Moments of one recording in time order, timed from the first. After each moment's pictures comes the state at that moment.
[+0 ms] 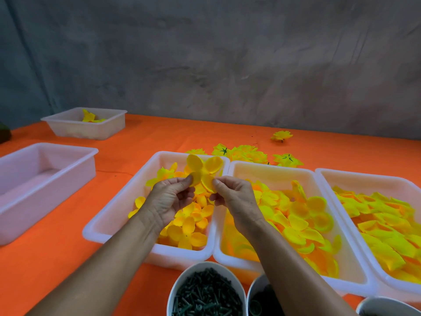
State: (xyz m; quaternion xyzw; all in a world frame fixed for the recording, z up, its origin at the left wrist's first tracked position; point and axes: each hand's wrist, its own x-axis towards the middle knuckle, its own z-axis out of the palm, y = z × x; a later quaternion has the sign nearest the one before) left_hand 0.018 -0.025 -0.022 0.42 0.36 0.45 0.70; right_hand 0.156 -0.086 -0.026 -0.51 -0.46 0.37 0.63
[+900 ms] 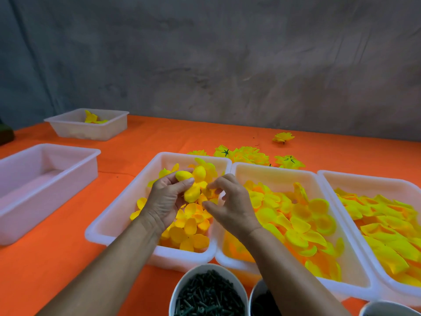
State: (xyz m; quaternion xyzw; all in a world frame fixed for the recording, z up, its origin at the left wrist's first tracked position) left_hand 0.017 -0.023 -0.026 0.42 0.28 0.50 0.70; right_hand 0.153 -0.086 -0.033 -0.60 -0.65 0.06 0.47
